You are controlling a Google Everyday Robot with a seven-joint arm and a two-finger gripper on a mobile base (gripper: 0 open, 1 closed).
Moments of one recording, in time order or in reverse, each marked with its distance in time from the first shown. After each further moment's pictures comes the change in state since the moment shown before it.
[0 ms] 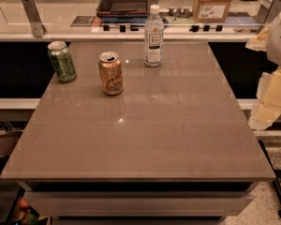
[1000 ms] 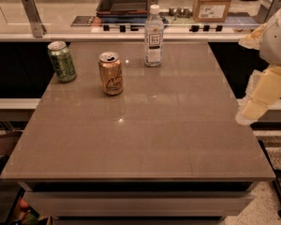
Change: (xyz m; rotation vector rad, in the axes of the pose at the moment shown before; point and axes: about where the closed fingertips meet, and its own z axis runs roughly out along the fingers) arm -0.013 -0.008 0.008 0.026 -0.099 0.019
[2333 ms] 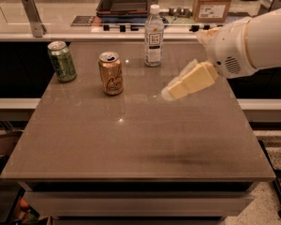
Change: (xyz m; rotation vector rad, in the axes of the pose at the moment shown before) arm -0.113 -0.023 0.047 0.094 -0.556 0.215
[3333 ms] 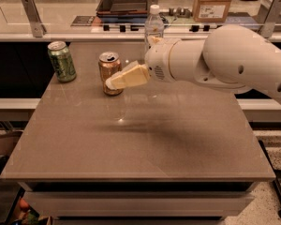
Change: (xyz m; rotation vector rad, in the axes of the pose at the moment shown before) arm -0.053 0.004 0.135 0.034 -0.262 0.081
